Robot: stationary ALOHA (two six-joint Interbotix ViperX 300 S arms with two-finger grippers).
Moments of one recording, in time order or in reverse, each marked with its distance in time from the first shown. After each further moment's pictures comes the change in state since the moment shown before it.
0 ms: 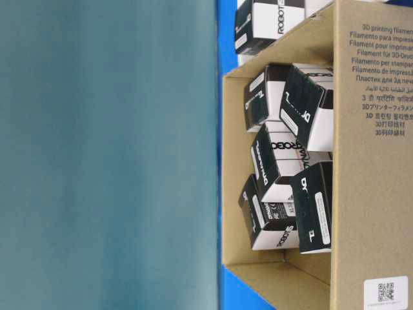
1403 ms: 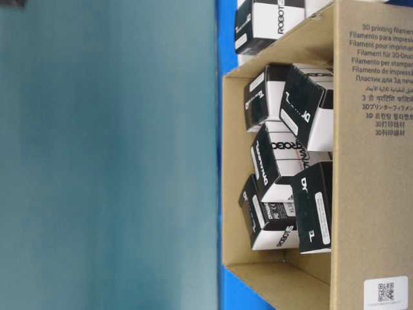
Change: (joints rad) left arm 0.014 0.017 -0.163 0.009 0.407 -0.014; right arm -0.031 0.690 -0.933 0.035 1.410 0.101
